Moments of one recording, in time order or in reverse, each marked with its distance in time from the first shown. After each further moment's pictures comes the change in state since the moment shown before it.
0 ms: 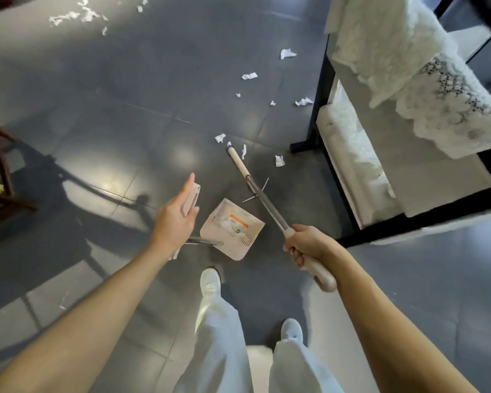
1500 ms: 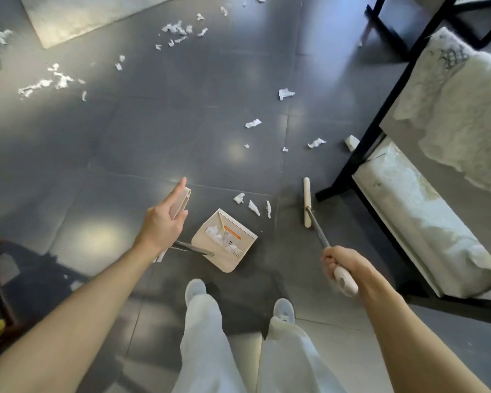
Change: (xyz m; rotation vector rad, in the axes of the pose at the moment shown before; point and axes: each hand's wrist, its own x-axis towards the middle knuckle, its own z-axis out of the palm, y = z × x) left_hand 0.401 -0.098 -0.158 0.054 -0.142 0.133; right_hand 0.171 -0.269 0.073 0.491 0.273 0.154
